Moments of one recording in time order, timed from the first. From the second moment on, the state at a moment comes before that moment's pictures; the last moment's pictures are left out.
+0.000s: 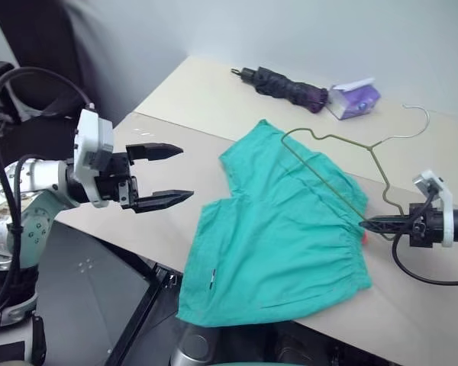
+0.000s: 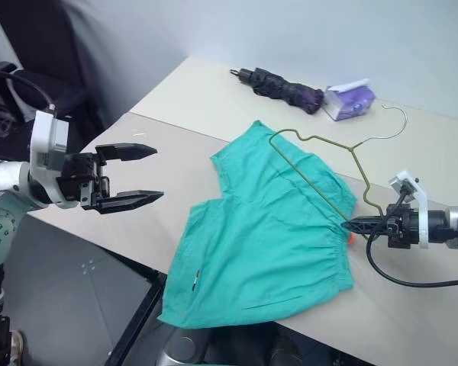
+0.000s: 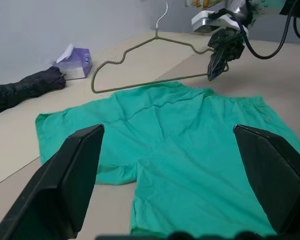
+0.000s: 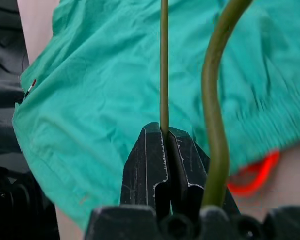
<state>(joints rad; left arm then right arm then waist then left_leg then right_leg) -0.48 0.86 0.18 -0.26 -0.75 0.54 -1.15 -0.31 -1.11 -0.19 0.19 0.54 0.97 1.39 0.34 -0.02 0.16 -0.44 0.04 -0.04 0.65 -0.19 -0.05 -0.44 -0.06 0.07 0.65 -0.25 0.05</state>
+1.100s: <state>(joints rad) -0.60 0.80 0.09 -0.14 -0.70 0.50 -1.28 -0.06 -1.13 -0.18 0.10 0.60 0.99 1.37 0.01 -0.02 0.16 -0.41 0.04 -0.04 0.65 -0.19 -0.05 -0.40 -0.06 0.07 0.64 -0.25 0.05</state>
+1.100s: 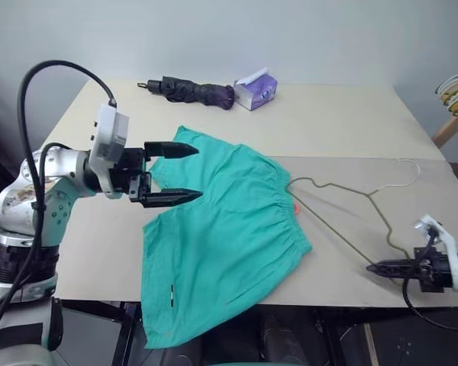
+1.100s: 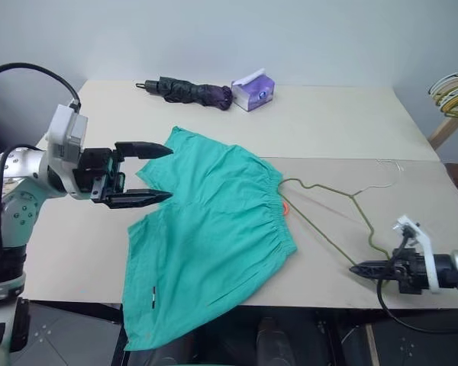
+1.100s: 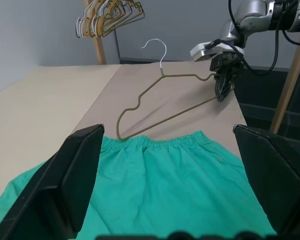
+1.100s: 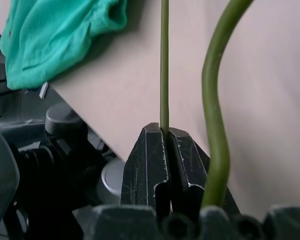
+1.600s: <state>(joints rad) -0.59 0.80 0.09 -0.15 -0.70 0.50 -1.28 -0.07 -1.13 -0.16 0.17 0.59 1.00 1.33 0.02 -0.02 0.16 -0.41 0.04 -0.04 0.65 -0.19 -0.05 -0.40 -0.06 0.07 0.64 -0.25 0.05</state>
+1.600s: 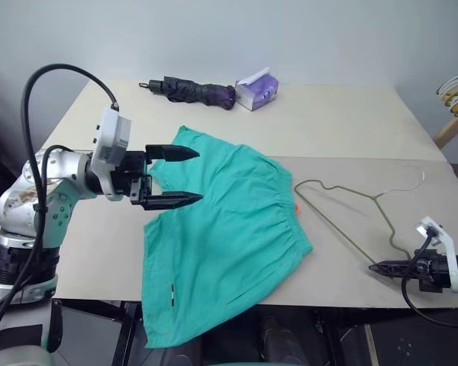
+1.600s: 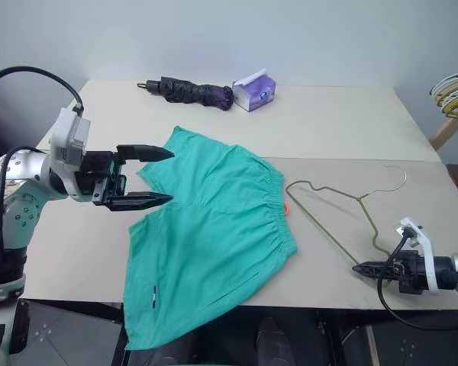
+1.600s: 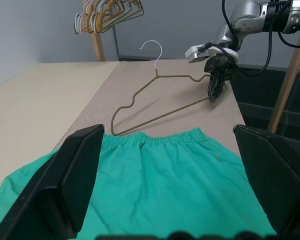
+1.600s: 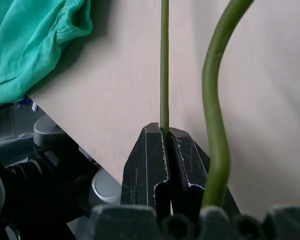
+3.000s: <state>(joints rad) -0.62 0.79 0.06 -0.14 -0.67 0.50 -1.31 -0.62 -0.94 0.23 0.55 0.34 0.84 1.48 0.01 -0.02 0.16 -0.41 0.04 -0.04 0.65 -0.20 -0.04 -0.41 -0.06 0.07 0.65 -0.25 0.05</state>
